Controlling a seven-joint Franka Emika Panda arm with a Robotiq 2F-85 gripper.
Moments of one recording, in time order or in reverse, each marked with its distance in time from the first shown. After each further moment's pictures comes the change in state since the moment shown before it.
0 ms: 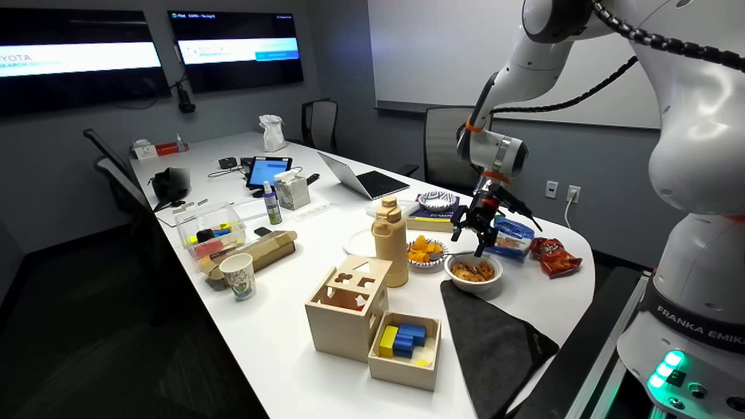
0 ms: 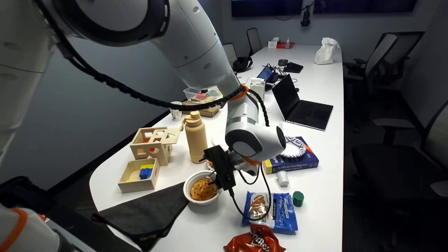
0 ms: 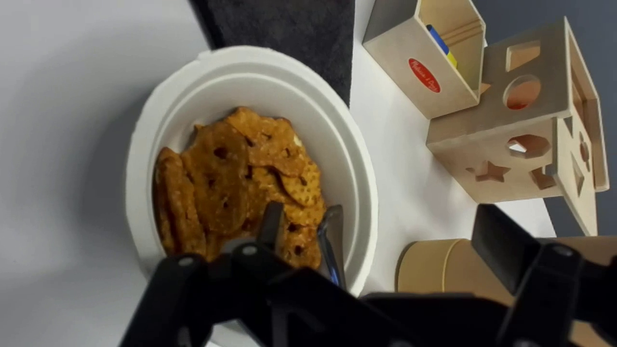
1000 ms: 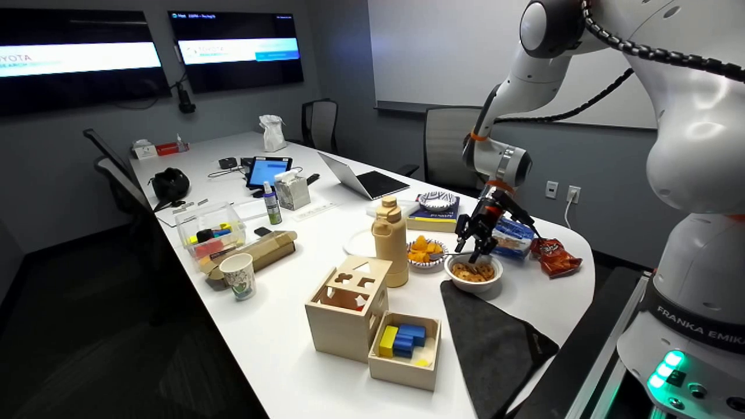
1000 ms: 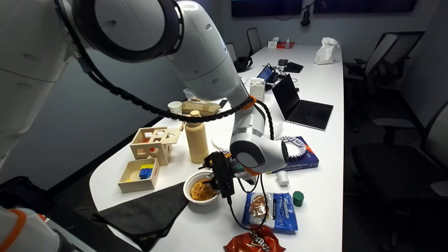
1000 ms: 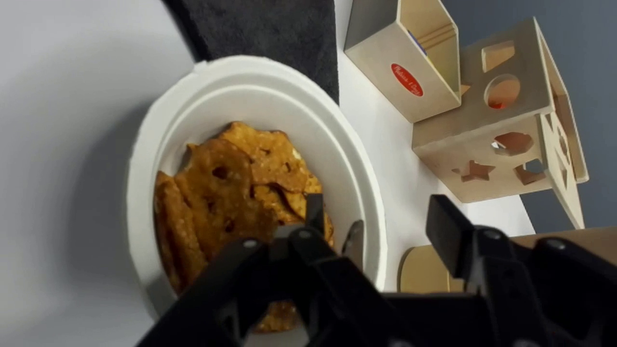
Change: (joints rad) arm -0.034 0.078 0.000 0.048 0.048 -0.079 -0.015
